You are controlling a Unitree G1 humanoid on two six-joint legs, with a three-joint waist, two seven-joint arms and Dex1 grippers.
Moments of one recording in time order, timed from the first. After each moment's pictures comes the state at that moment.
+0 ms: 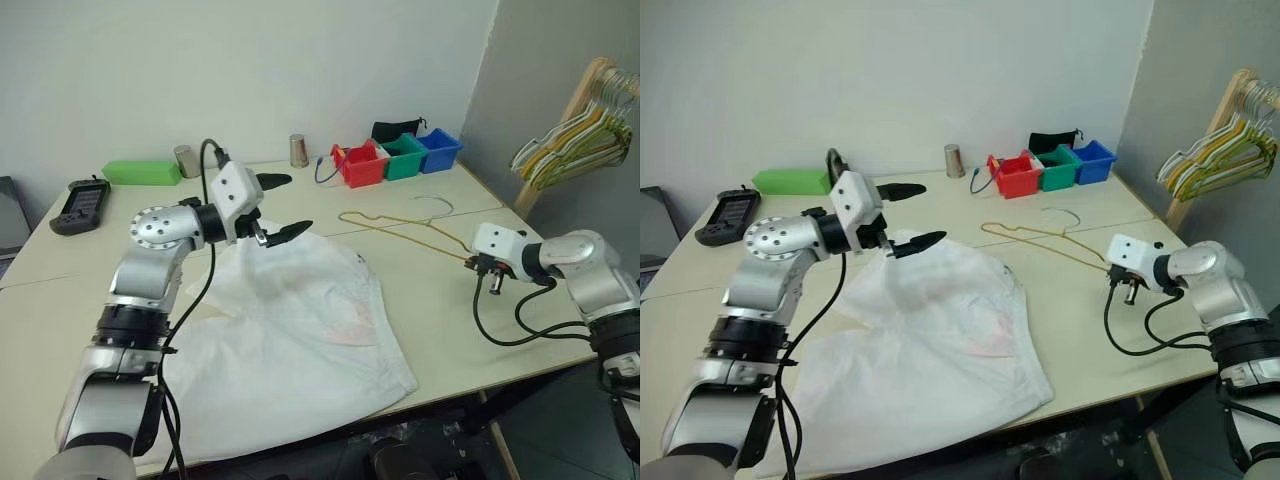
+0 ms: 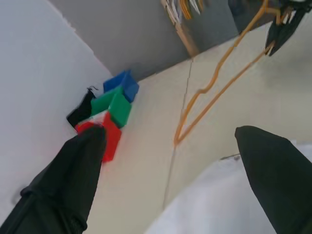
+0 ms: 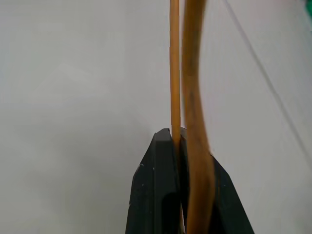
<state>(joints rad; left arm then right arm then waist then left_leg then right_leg) -0.65 0.66 -0.03 0.16 -0.28 0.07 -1.00 -0.63 -0.85 0.19 0.37 -0.11 0.27 1.16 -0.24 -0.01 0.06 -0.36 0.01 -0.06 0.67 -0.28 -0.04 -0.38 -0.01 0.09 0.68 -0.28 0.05</state>
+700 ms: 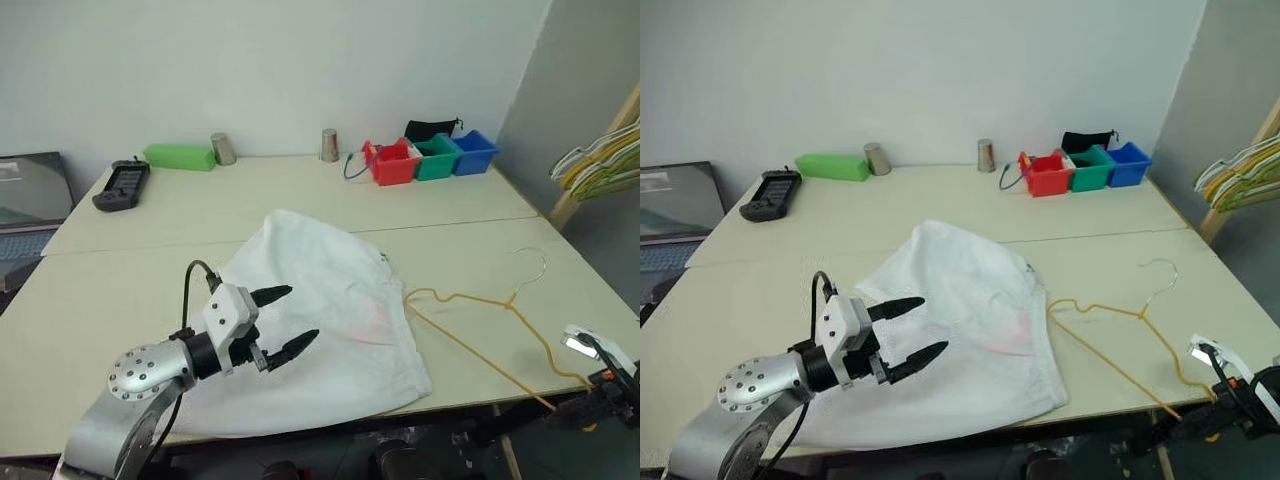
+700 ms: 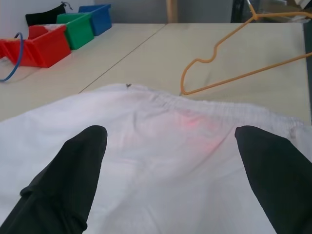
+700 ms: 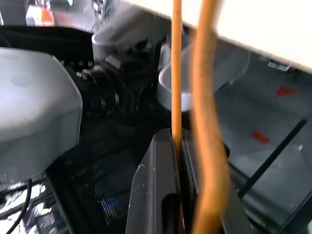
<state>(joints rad) 0.16 0.63 0.07 -0.60 -0.43 0.38 -0.76 -0.09 -1.44 0.29 0.02 0.68 1.13 1.54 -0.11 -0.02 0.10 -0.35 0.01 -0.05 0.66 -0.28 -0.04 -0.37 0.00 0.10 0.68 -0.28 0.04</state>
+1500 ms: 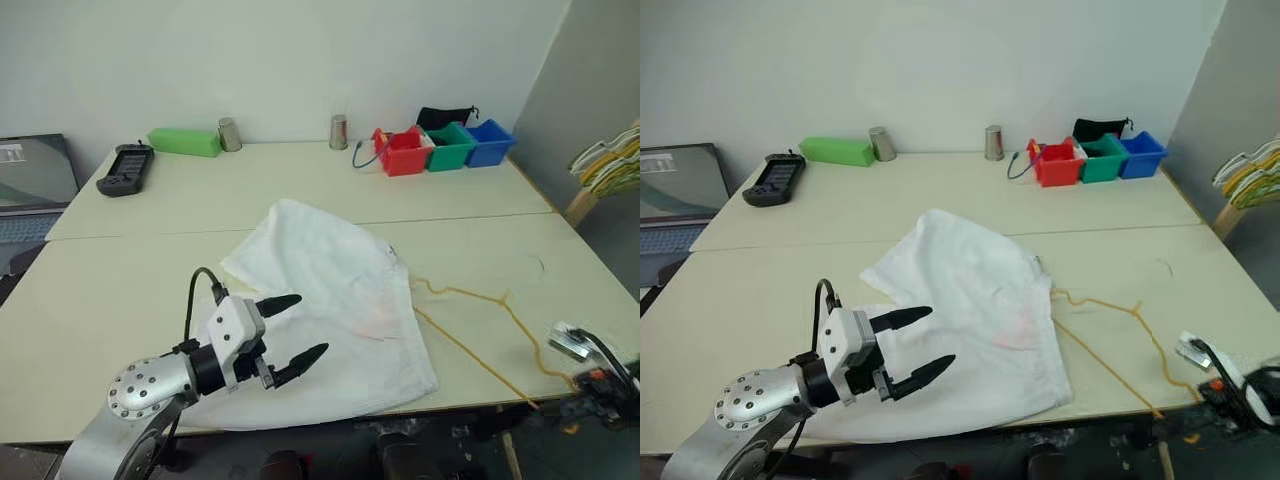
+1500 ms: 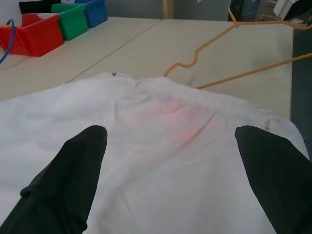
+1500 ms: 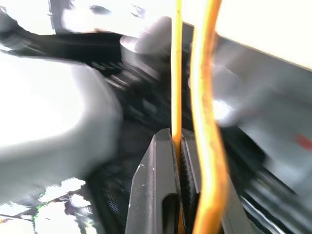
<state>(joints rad) 0.17 0.63 0.05 -0.68 -0.44 0.40 -0.75 -0.13 -1.32 0.19 -0.08 0.87 1.32 1.52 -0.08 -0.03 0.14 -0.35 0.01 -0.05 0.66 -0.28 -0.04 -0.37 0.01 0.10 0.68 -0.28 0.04</state>
